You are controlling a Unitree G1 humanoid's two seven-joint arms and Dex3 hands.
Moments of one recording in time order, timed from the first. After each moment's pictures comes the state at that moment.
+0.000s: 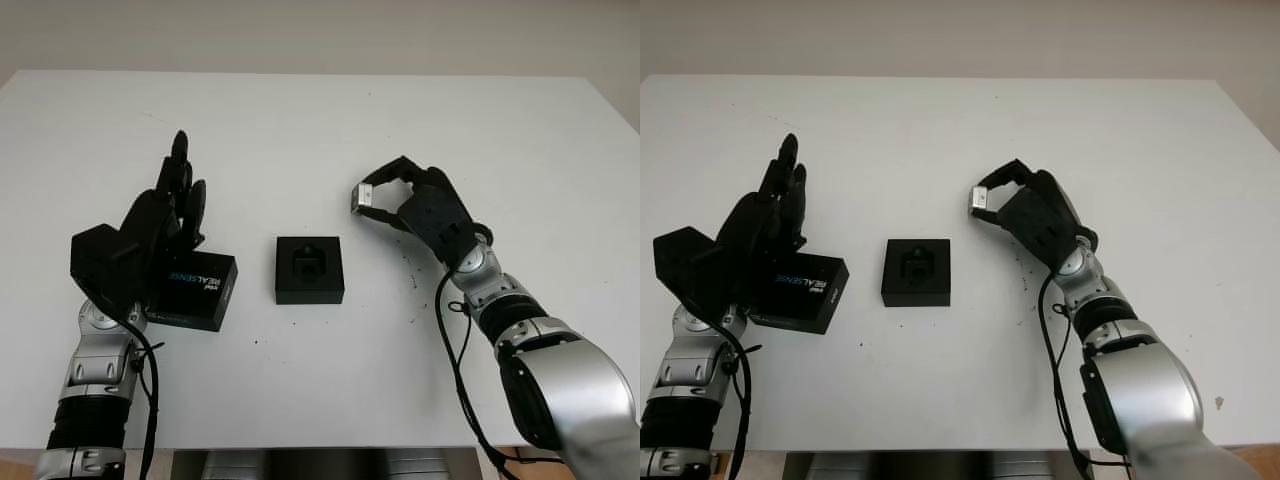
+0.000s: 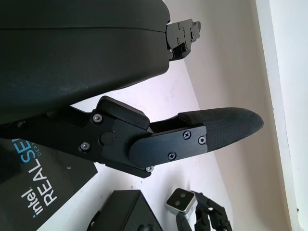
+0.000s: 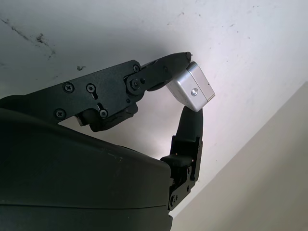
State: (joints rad) left arm -0.35 0.32 0.16 0.29 -0.07 -0.11 -0.26; right arm -0.91 -0.29 0.10 1.27 -0.30 -0.41 -0.12
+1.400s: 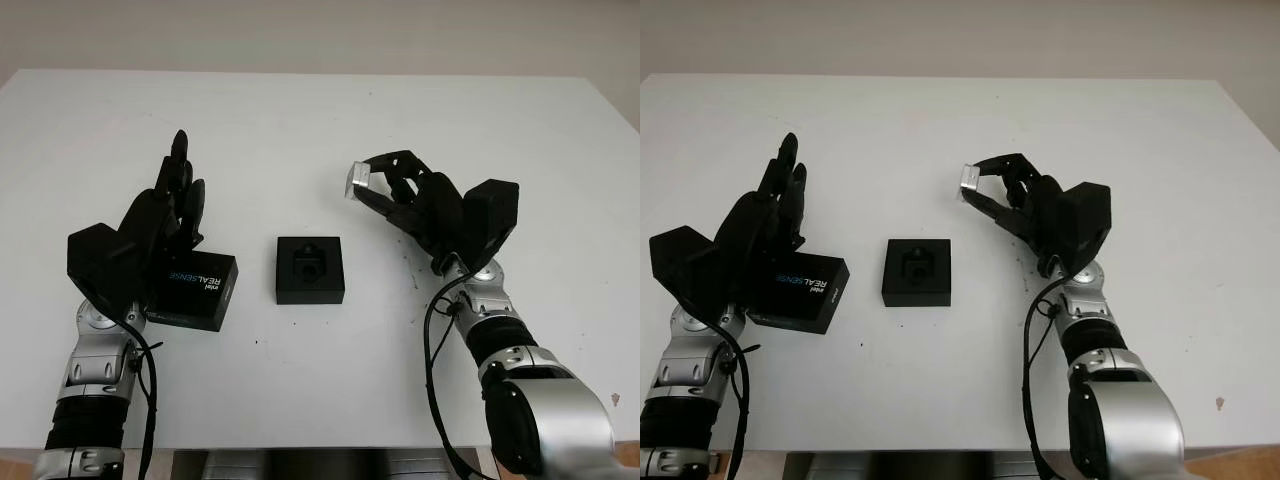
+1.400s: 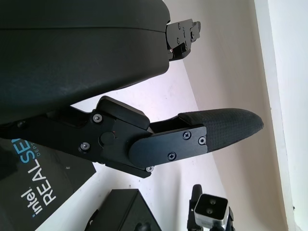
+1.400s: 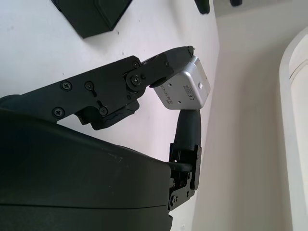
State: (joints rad) left arm -0.35 0.32 0.16 0.29 -0.09 -0.11 -0.27; right arm -0.74 -0.18 -0.14 0.97 0.14 -0.31 0.36
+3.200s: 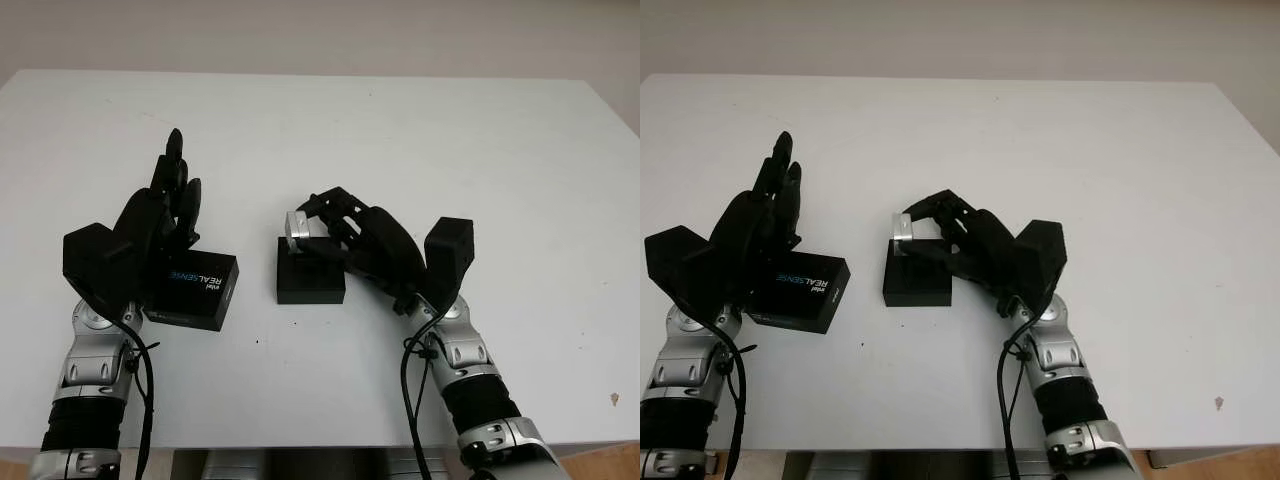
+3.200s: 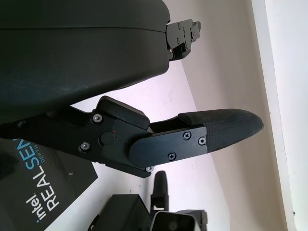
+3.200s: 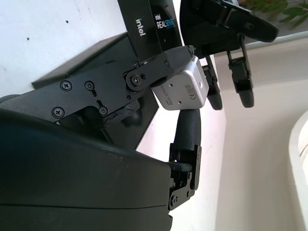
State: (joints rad) left arm -0.34 0.33 0.17 0.28 -0.09 -0.11 -0.25; right arm -0.46 -0.05 0.05 0.47 0.16 -0.04 0.45
